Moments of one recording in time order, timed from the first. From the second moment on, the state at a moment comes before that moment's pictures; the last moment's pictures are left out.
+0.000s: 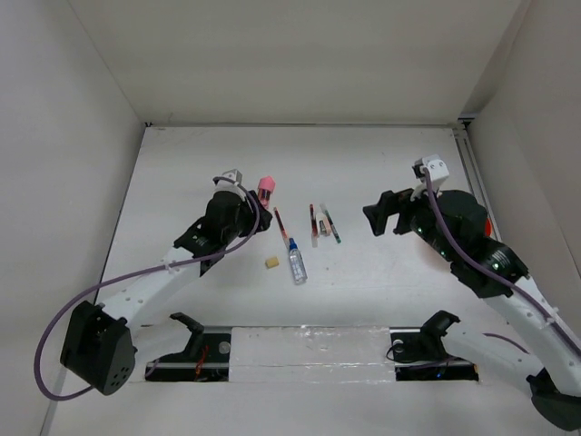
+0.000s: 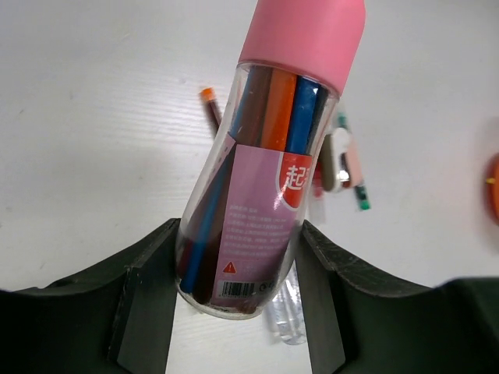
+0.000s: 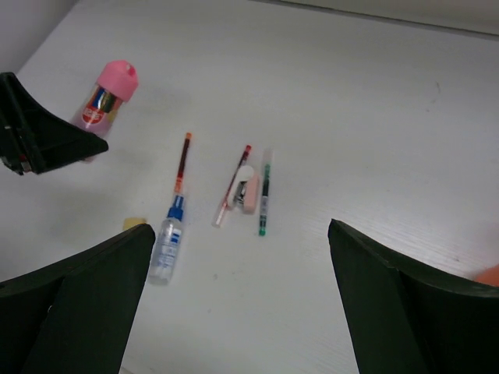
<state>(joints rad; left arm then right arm) -0.53 1.12 0.70 -0.16 -0.13 -0.65 0.64 0.74 1.05 -0.59 0.20 0.20</state>
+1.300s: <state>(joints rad) -0.58 0.79 0.53 0.19 0.24 -0.59 0.79 1.41 0.94 0.56 -0.13 0.68</state>
